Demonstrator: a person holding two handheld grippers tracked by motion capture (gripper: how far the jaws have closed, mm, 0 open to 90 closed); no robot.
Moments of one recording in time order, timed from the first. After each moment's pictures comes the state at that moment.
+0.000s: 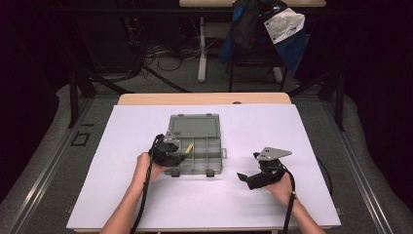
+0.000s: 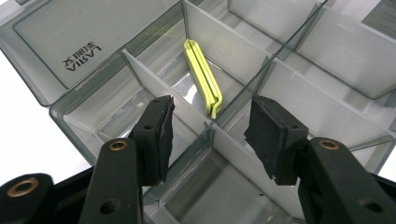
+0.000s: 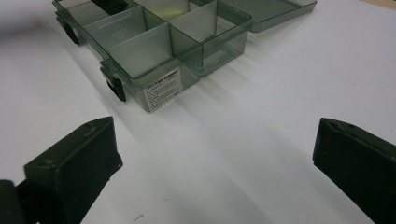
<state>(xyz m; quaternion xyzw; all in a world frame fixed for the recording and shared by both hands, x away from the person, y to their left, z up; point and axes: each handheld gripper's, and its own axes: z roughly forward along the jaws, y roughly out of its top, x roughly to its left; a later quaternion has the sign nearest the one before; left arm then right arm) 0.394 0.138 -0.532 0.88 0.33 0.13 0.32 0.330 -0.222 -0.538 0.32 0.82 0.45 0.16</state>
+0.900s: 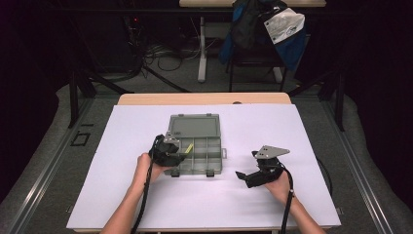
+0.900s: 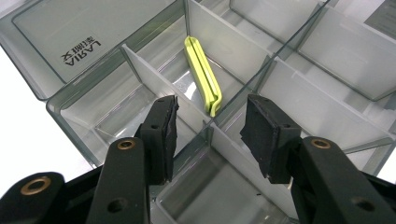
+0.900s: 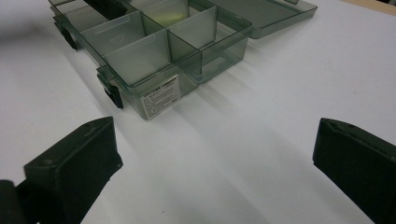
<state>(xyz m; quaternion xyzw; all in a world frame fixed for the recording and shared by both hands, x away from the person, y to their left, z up) 0.393 0.137 -0.533 0.88 0.34 0.13 0.31 0.335 -0.217 -0.537 0.32 0.82 0.45 0.16</state>
